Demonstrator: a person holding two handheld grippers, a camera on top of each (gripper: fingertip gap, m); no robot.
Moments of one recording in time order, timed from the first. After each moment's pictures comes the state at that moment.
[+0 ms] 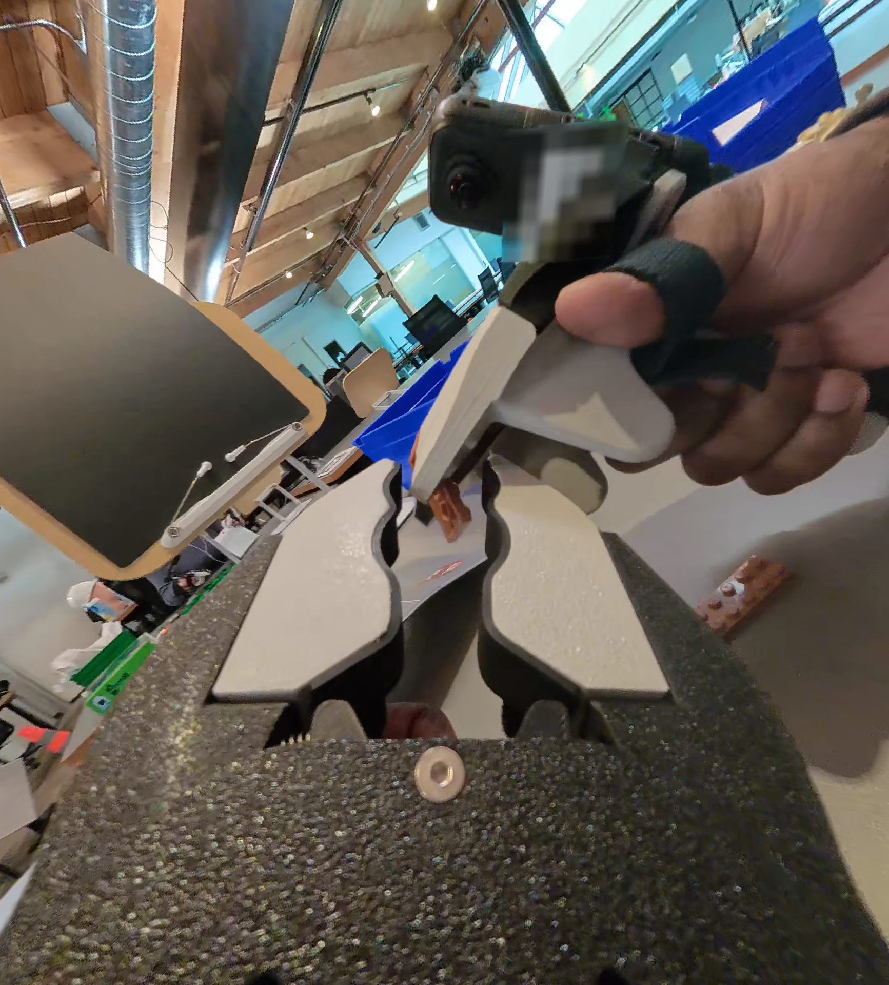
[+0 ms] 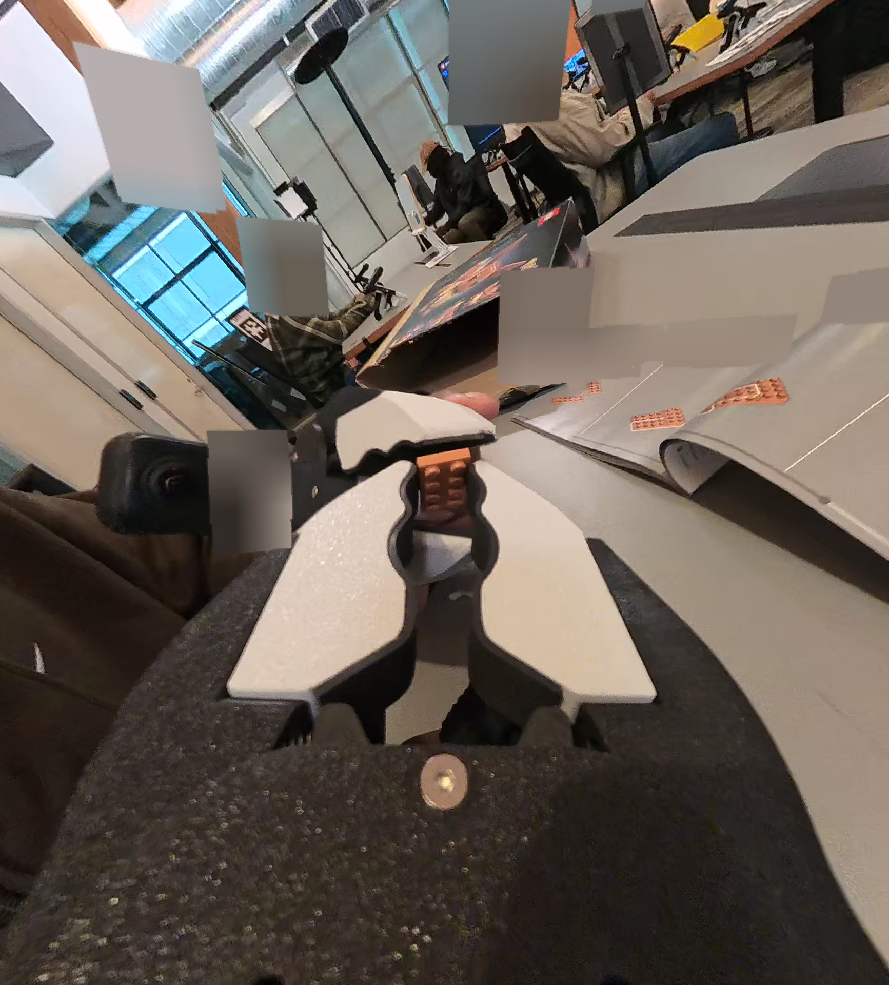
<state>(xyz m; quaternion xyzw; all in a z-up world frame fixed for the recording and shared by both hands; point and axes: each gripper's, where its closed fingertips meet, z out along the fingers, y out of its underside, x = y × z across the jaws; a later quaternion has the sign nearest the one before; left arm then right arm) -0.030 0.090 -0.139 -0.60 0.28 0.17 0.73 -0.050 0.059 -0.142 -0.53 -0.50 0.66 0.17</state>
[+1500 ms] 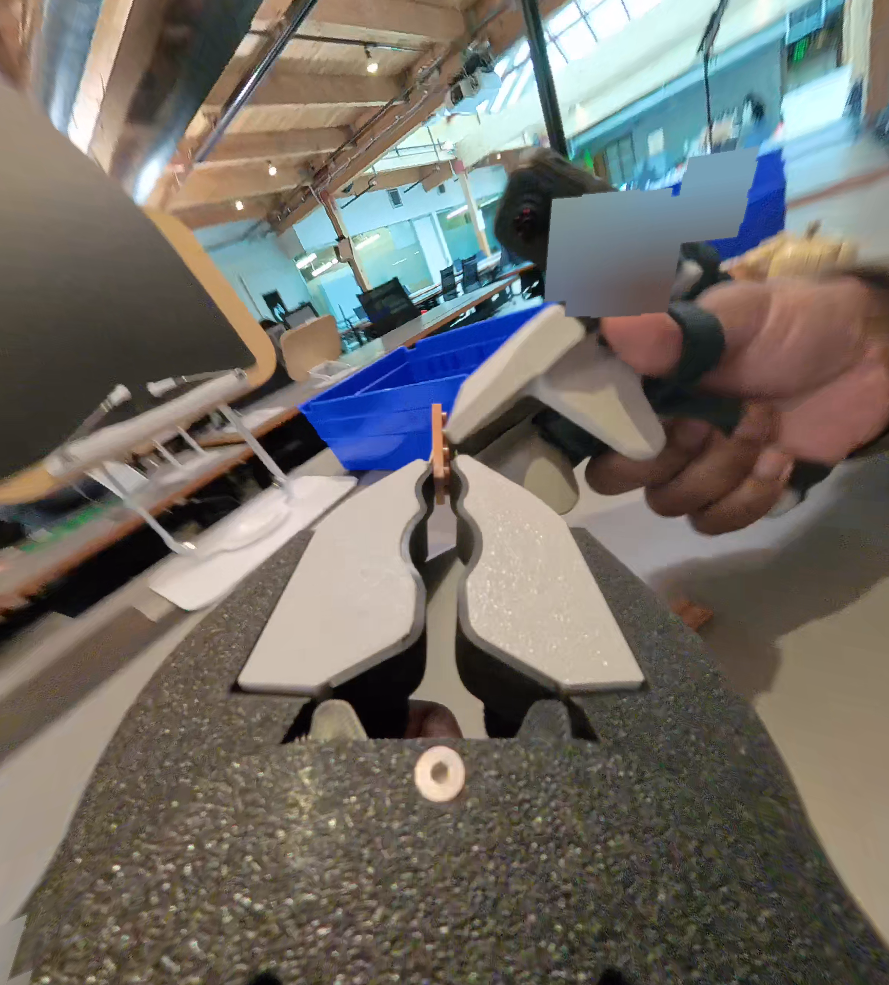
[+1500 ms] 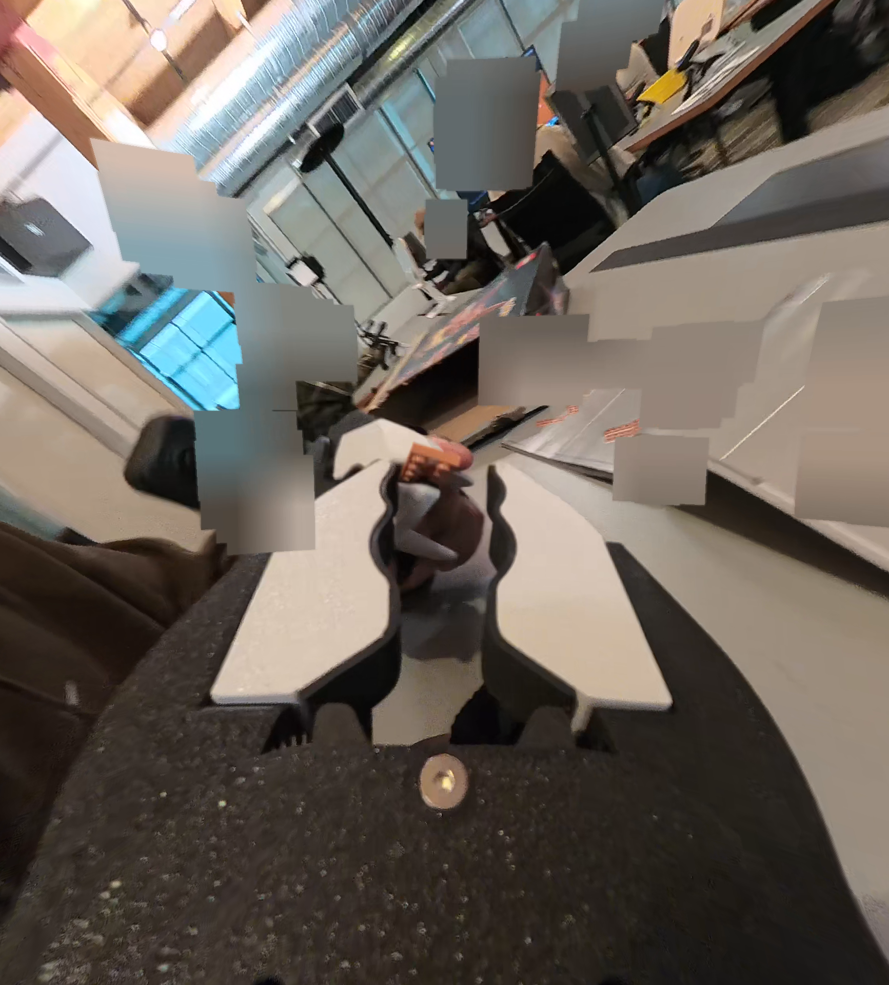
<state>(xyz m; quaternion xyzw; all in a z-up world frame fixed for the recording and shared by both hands) -0.035 0.089 -0.138 -0.65 0.21 0.04 0.73 -0.045 0.085 -0.138 -0.54 -0.45 0.69 0.18</state>
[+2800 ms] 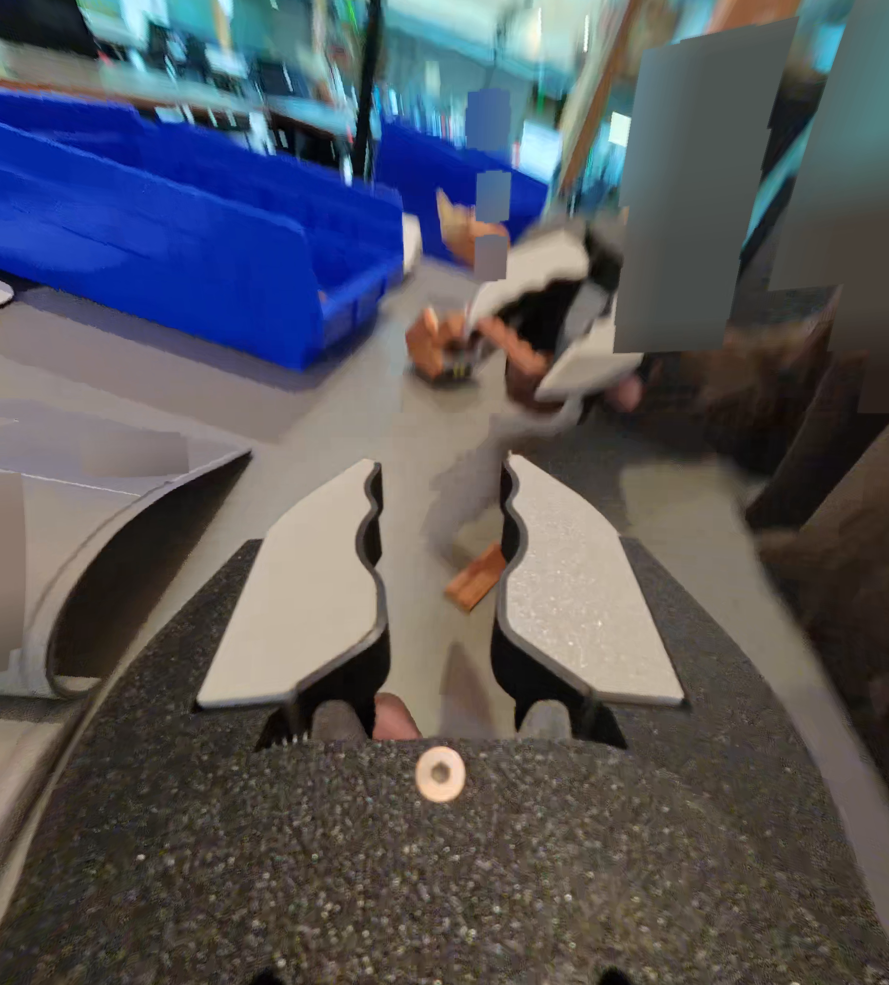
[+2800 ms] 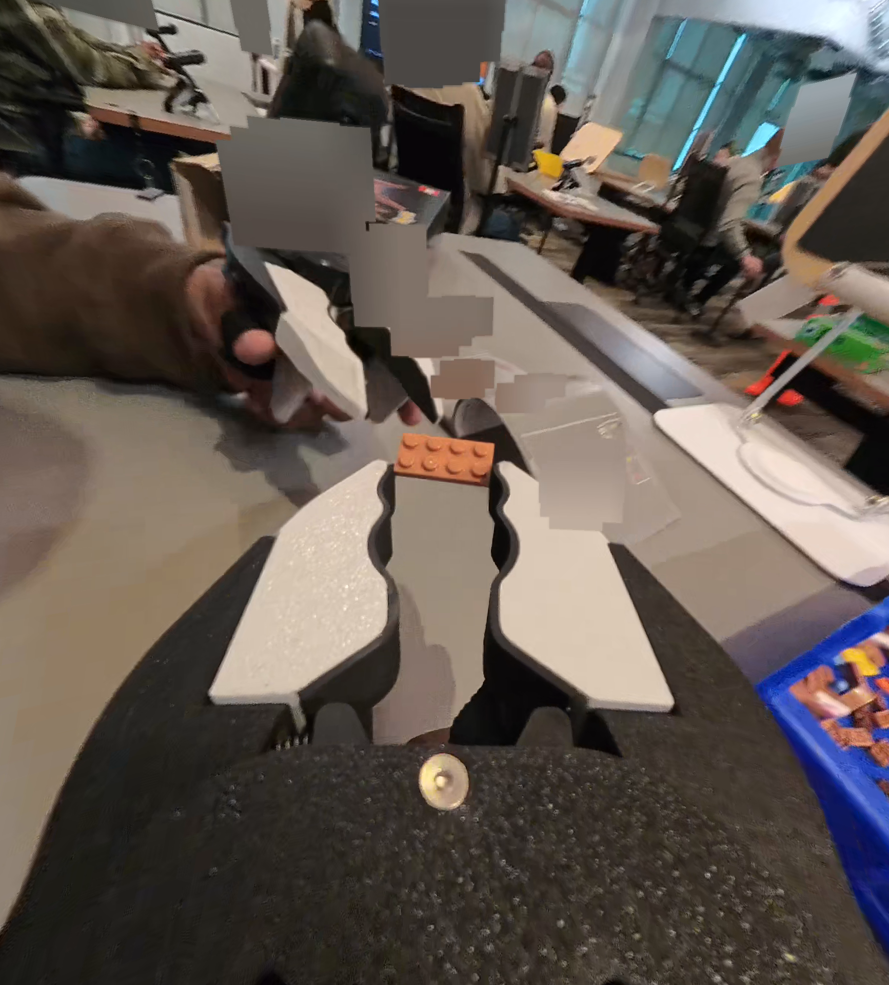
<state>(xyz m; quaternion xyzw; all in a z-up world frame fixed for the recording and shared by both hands) -0.015 0.091 -0.181 -0.74 0.18 -0.30 0.57 0.024 0.112 -0.160 -0.42 -0.66 0.44 0.44</state>
